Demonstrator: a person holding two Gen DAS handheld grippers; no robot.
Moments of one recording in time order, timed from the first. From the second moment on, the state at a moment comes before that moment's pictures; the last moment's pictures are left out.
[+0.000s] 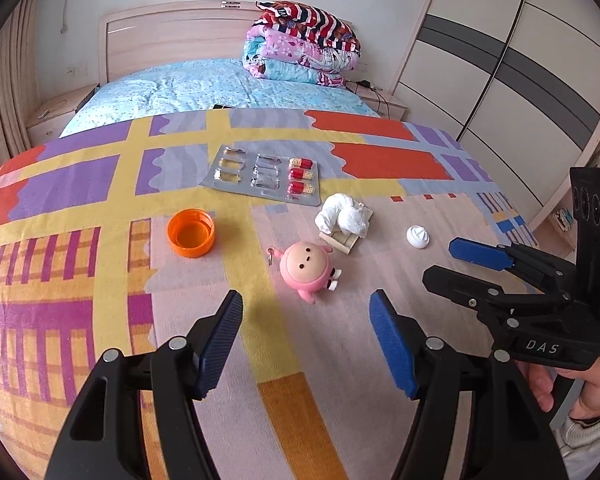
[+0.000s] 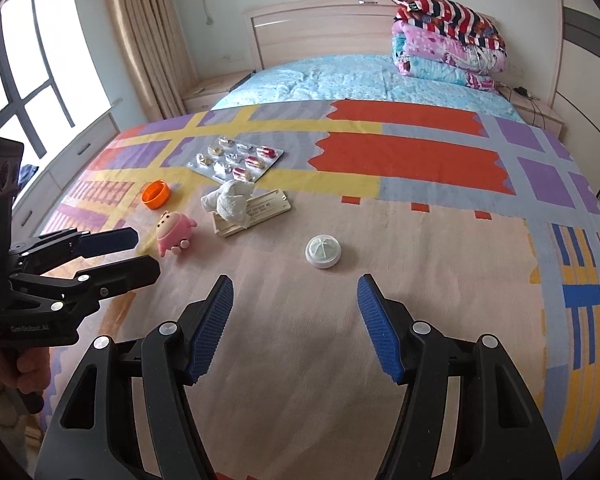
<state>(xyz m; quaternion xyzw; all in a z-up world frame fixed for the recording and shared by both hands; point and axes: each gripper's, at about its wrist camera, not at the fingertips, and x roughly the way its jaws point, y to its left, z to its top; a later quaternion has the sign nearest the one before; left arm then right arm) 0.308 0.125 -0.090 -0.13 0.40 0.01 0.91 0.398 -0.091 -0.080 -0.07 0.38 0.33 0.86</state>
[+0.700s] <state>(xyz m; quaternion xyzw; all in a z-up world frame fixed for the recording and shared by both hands) 0.321 0.121 -0.091 -0.12 0.39 0.01 0.91 0.413 -0.084 -0.082 -0.08 0.38 0.31 0.87</state>
